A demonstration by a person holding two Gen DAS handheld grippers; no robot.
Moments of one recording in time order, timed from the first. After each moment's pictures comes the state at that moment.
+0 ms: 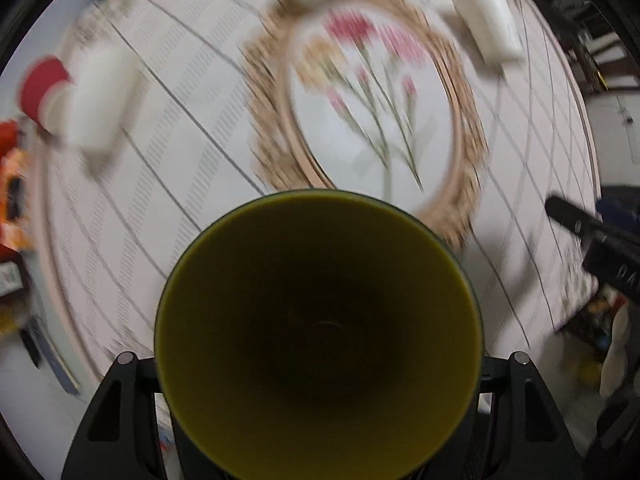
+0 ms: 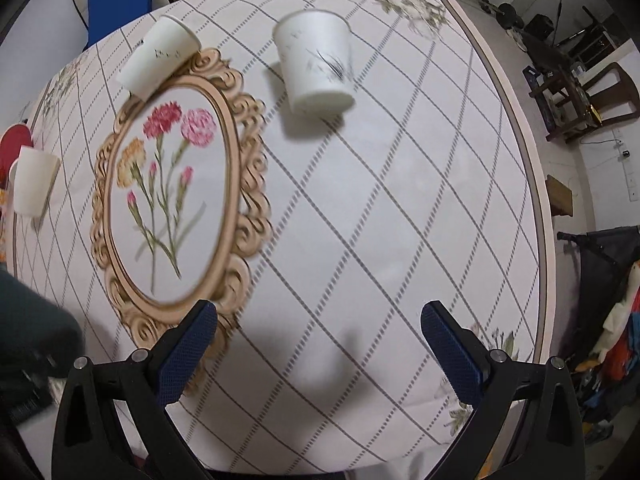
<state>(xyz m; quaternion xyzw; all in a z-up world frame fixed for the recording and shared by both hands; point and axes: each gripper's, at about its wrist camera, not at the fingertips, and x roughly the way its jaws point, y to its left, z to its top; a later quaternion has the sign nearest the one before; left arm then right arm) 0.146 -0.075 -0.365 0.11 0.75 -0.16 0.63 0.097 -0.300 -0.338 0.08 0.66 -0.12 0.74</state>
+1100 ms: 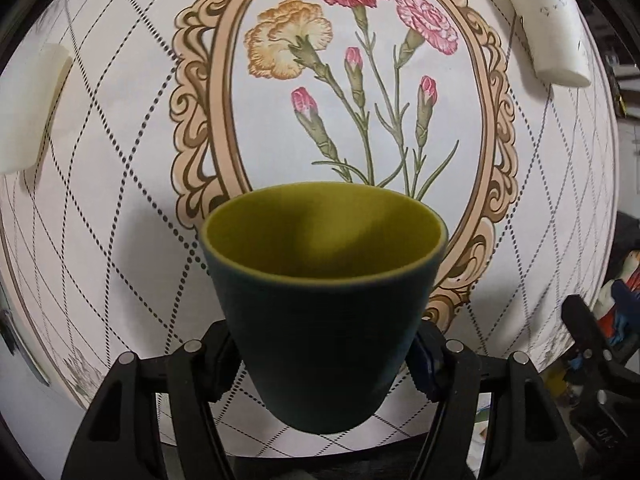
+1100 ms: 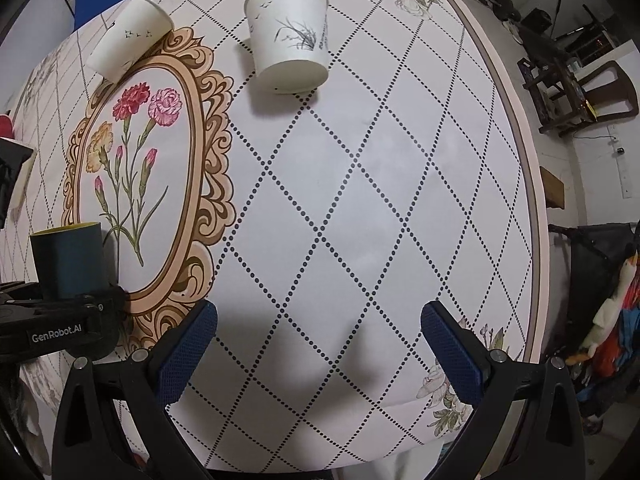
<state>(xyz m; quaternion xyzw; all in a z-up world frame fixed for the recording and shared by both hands) 0.191 -0.122 -0.428 0.06 0.79 -0.13 0.60 0.101 -0.316 -0.357 0.07 0.68 -0.13 0.72</state>
